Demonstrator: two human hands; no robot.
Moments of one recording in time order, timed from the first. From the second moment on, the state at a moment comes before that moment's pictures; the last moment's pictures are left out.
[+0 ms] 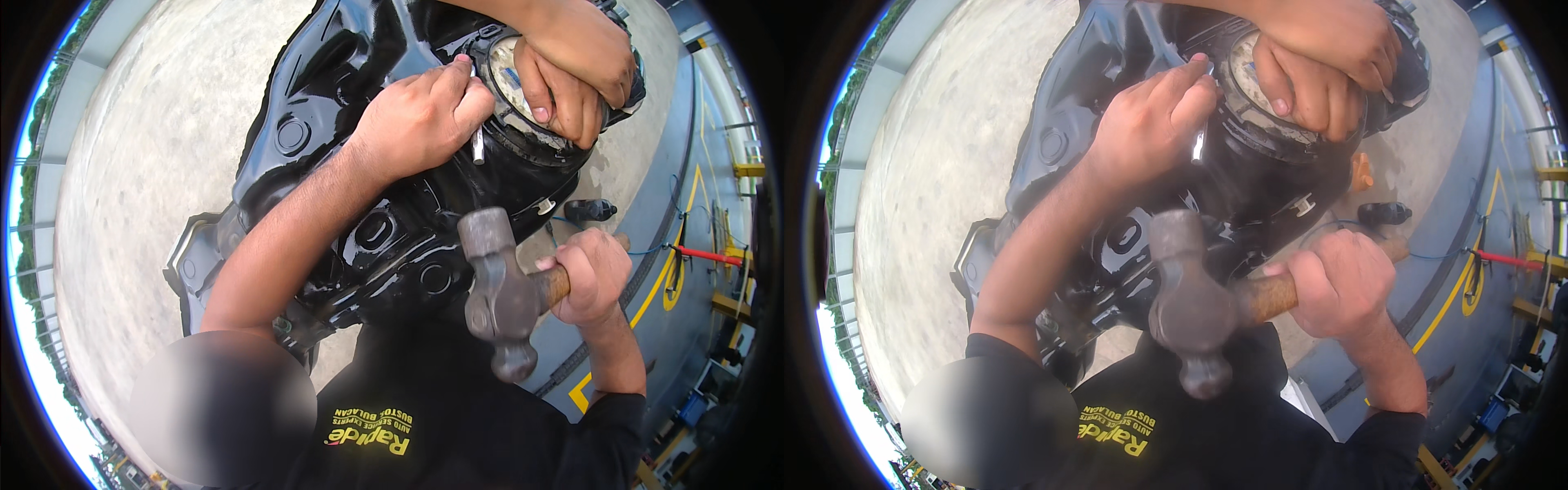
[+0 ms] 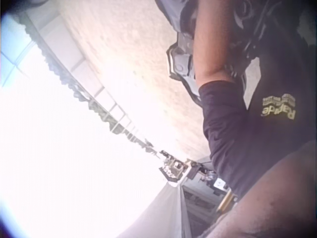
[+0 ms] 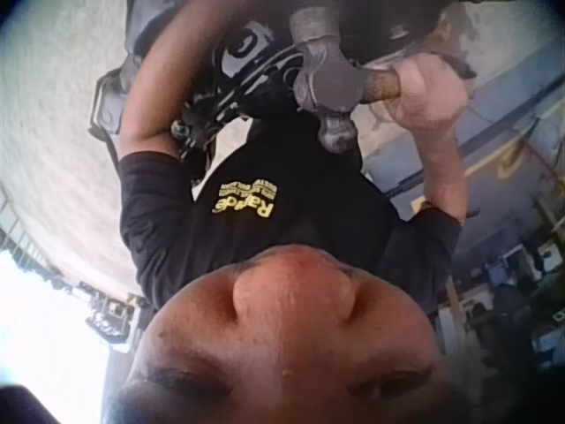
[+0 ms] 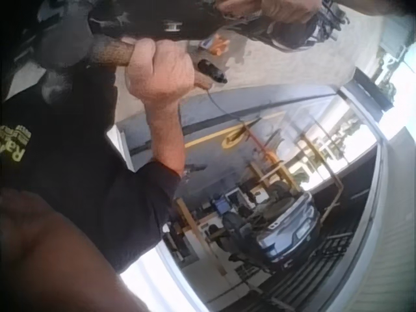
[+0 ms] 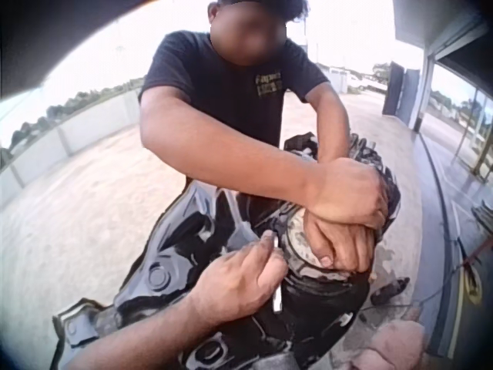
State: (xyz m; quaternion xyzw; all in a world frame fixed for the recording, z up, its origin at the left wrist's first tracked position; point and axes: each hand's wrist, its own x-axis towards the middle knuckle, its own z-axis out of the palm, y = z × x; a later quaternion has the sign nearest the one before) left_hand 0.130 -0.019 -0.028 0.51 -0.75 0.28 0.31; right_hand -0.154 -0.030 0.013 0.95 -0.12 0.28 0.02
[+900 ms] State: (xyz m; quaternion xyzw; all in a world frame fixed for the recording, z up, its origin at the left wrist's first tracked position) left_hand 0.130 -0.015 -0.032 0.52 -0.76 0.23 0.31; right_hand -0.158 -0.032 0.024 0.96 -0.08 0.27 -0.02
